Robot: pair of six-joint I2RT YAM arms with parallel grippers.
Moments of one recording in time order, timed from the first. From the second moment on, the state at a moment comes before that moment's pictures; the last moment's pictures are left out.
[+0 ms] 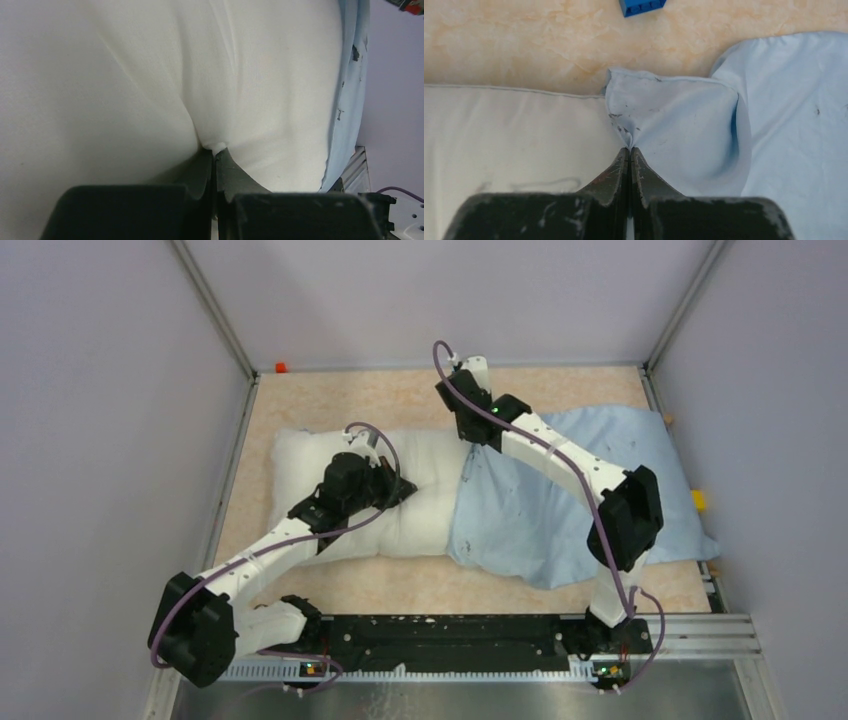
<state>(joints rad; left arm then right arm) -0.54 1.14 0.65 0.03 0.17 -0.71 0.74 1.84 1.71 -0.72 0.60 0.38</state>
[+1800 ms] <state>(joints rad) -0.57 0.91 0.88 -0.72 0.02 -0.39 1.22 1.28 1.21 -0.71 0.52 0.60</state>
